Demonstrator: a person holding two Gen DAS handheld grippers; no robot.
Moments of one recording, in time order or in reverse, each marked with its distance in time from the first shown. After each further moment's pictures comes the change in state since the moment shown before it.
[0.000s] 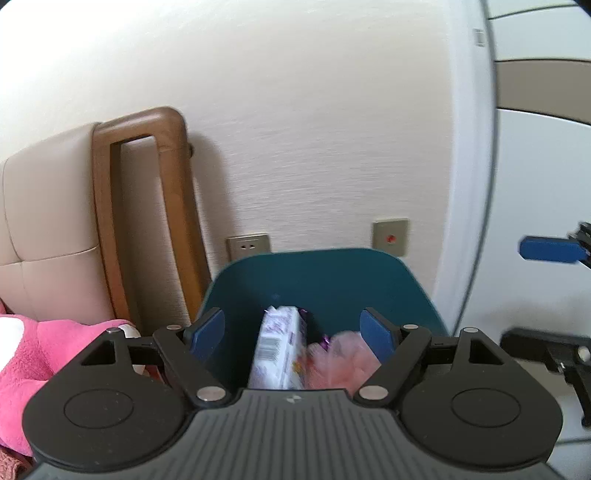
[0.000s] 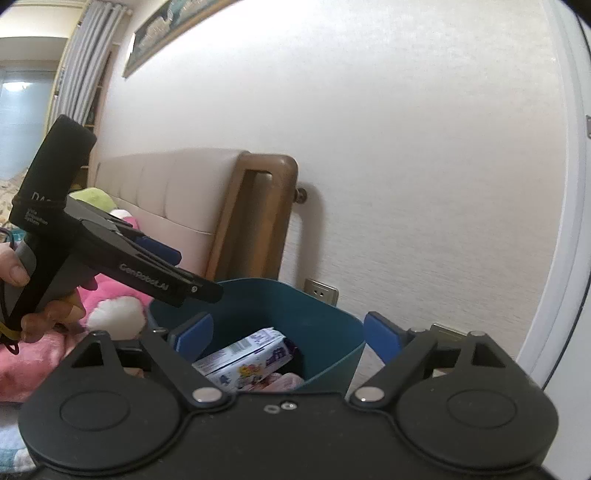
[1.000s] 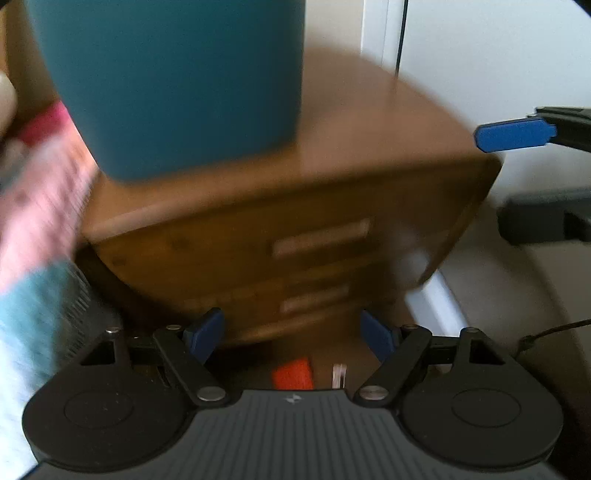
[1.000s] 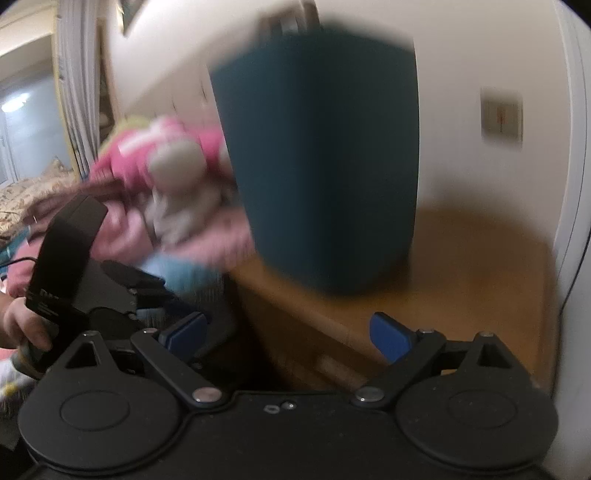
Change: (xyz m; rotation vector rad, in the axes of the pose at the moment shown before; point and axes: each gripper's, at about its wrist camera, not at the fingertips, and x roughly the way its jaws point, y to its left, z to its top) left arm 0.094 -0.082 -0.307 0.086 0.512 -0.192; right arm -0.023 0.036 -0.222 0.252 0.324 0.194
